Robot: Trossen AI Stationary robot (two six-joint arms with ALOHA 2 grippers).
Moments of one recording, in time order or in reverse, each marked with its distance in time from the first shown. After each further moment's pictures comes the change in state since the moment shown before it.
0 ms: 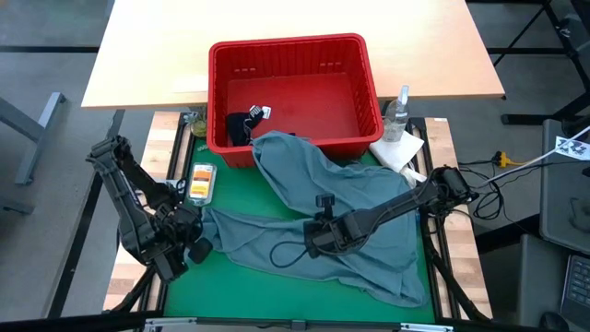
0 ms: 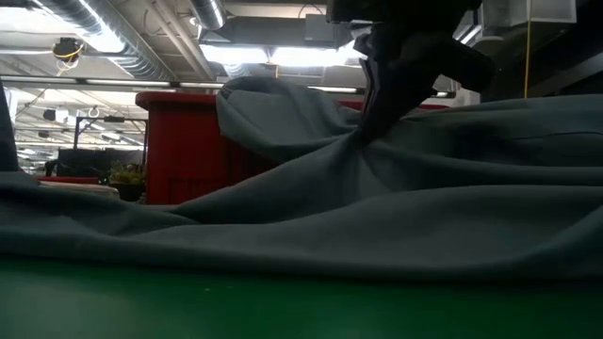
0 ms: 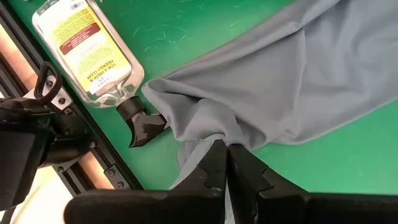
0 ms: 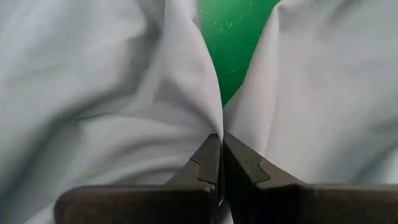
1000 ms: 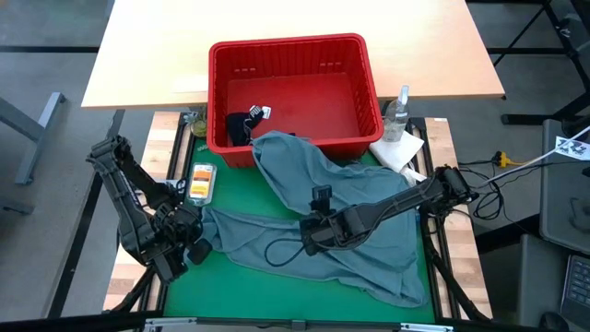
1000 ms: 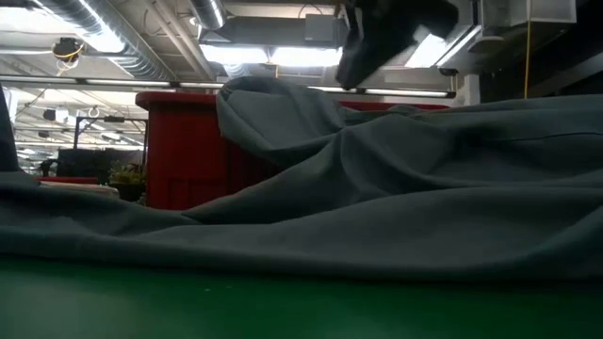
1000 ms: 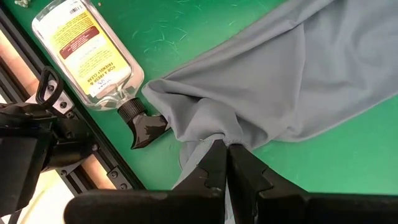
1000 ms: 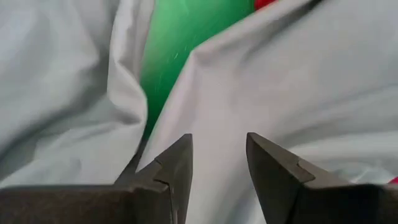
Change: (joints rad) left arm -0.005 0.002 -0.001 0.000 -0.001 0.026; right arm -0.006 -0.001 0.185 -0.144 0.124 -0.091
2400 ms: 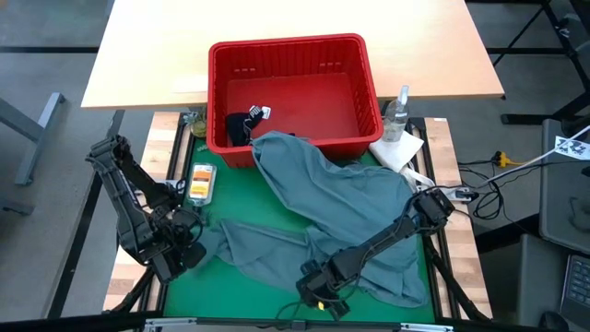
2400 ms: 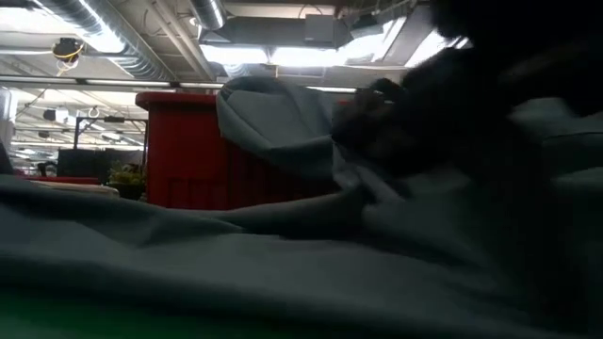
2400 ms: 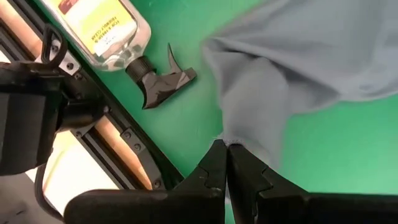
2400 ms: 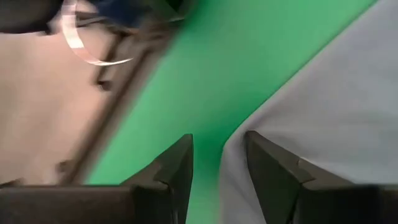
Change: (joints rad) left arm -0.004 -0.010 0.000 0.000 0.168 0.027; right arm 0.219 0.303 -0.068 0.434 -0.943 -0.007
